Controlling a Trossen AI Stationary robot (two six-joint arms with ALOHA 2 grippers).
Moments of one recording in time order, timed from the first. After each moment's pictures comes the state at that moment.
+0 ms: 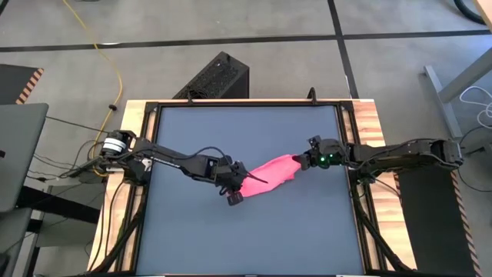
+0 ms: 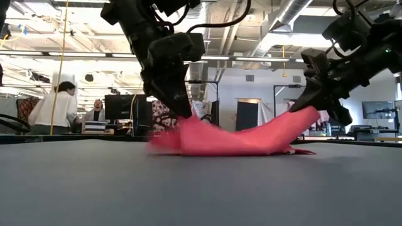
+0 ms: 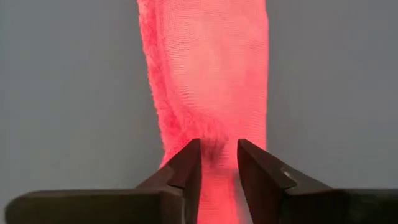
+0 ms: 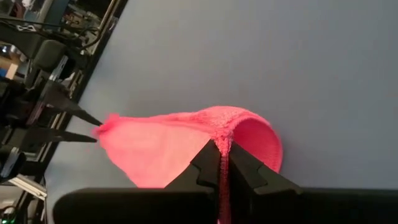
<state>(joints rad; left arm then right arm) -0.12 1.75 1.12 -0.33 -0.16 -0.40 -0.17 0.86 0.22 0.11 0.07 0.96</state>
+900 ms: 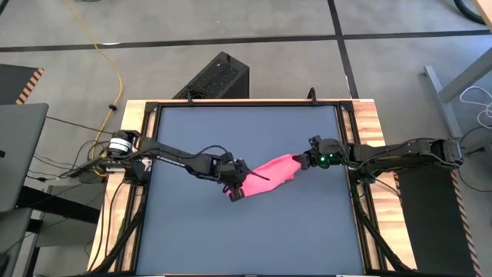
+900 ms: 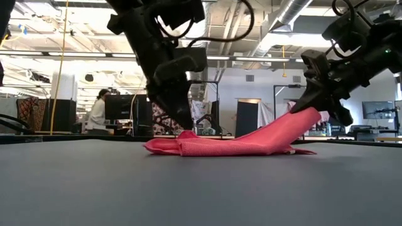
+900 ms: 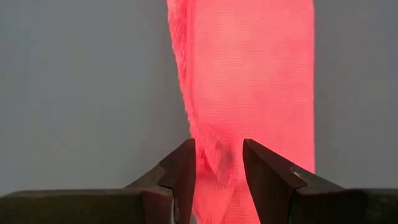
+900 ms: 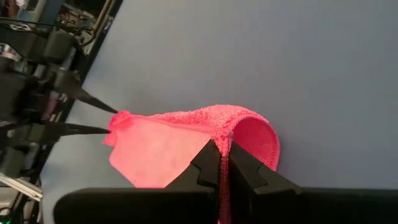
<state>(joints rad) -0.09 1.81 1.12 -0.30 -0.21 -0.35 -0.17 0.86 0.22 0.11 0.08 0.96</state>
